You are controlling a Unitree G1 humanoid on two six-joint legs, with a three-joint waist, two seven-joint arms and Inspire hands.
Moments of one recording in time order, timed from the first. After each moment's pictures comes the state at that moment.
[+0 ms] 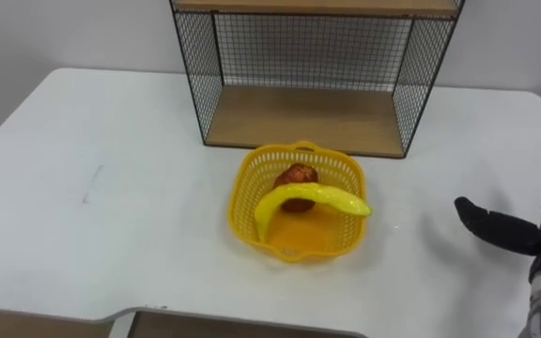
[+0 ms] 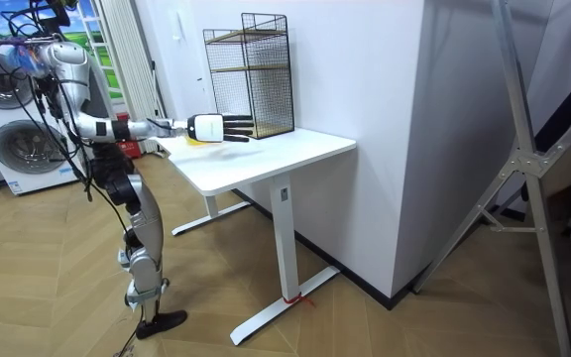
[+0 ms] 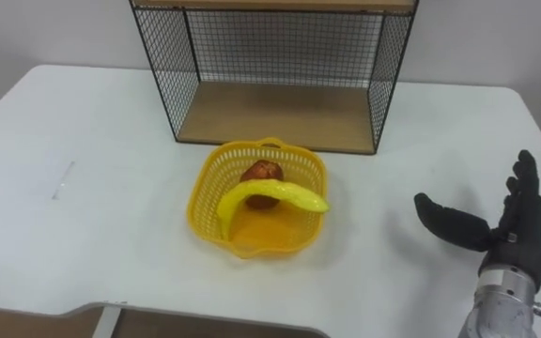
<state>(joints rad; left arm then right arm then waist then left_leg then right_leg) 0.33 0.26 0.66 -0.10 -0.18 -0.12 1.12 0.28 -0.32 -0.19 -0.05 0.19 0.01 -0.36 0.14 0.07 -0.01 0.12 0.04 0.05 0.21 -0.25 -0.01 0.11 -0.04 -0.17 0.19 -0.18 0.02</state>
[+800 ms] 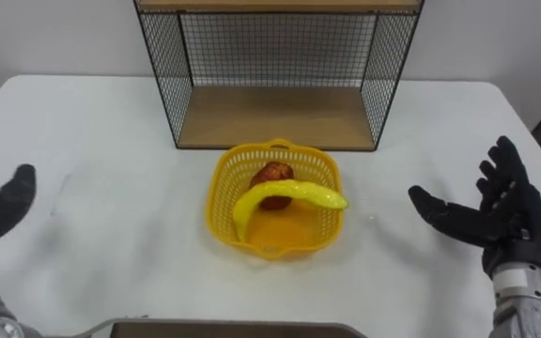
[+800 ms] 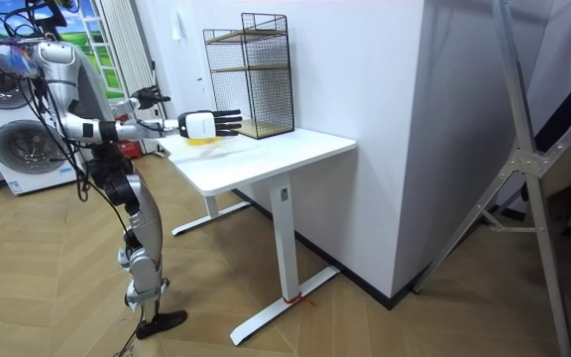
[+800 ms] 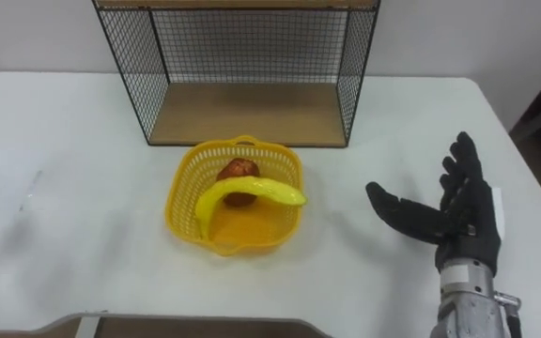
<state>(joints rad) 0.31 0.21 0.18 -0.16 -0.24 -0.17 0.52 0.28 -0.25 -0.12 -0.05 0.35 -0.10 -0.11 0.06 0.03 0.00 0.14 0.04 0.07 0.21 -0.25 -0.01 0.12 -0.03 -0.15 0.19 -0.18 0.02</state>
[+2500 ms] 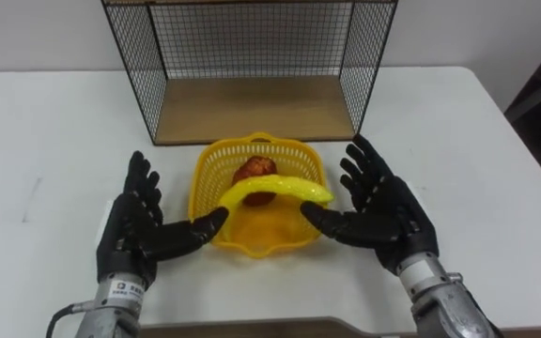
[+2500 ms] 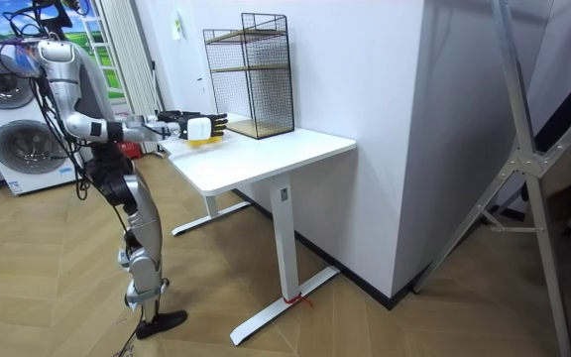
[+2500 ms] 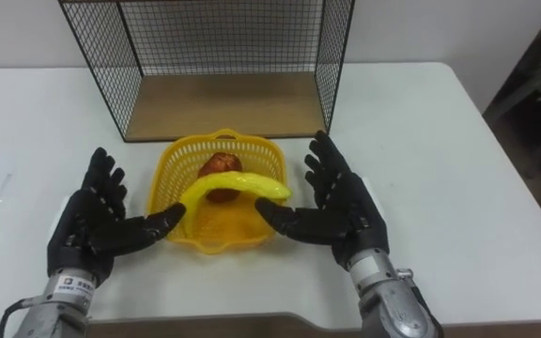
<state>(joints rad) 0.26 0.17 -0.15 0.04 -0.38 -0.18 0.07 0.18 -0.22 0.14 0.08 0.45 -0.14 0.14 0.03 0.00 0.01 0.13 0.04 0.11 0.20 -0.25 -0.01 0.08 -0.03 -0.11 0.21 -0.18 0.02</state>
